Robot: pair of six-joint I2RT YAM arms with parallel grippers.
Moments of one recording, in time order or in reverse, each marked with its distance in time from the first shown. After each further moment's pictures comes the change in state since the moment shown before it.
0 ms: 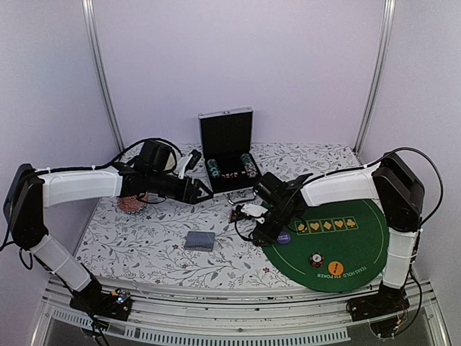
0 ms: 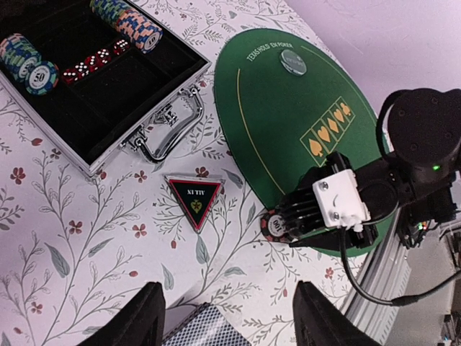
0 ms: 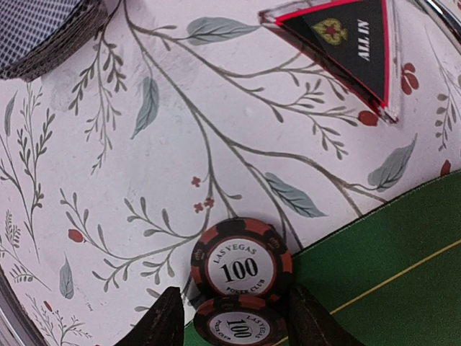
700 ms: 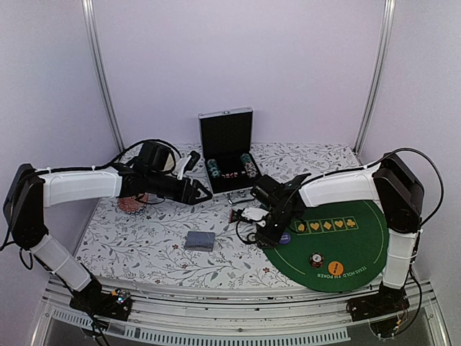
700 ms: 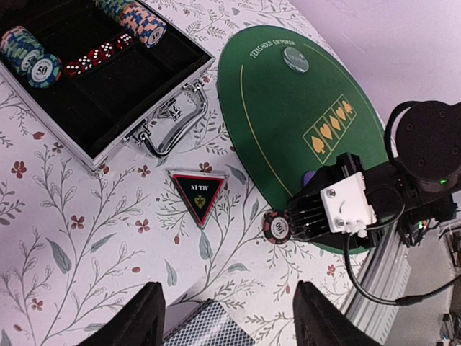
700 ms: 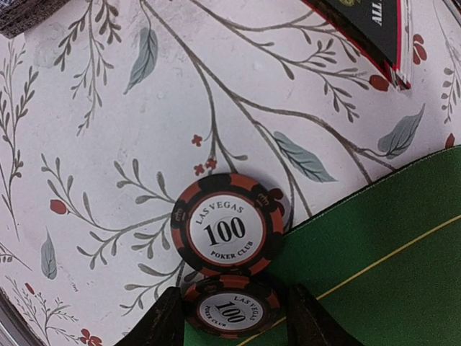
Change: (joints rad) left arm 0.013 0.000 -0.011 0.000 0.013 0.003; right arm 0.034 0.000 0.019 -0.097 0.106 -0.026
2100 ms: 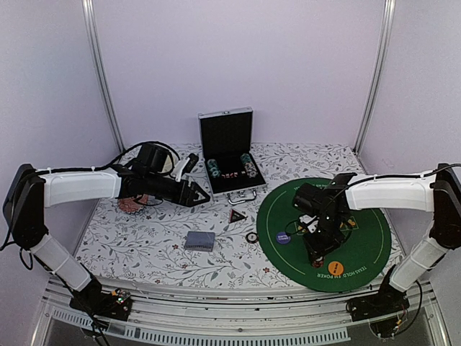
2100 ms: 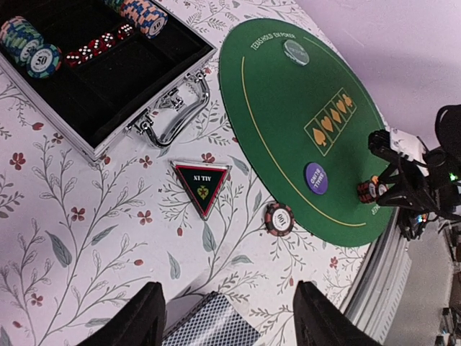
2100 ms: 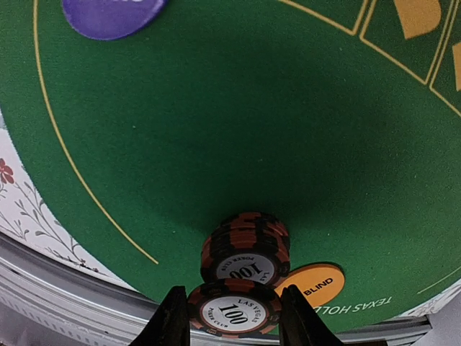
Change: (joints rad) left arm 0.018 -0.001 -0.021 -0.002 0.030 0.019; right arm -0.068 -0.377 -0.275 -0.421 0.078 0.617
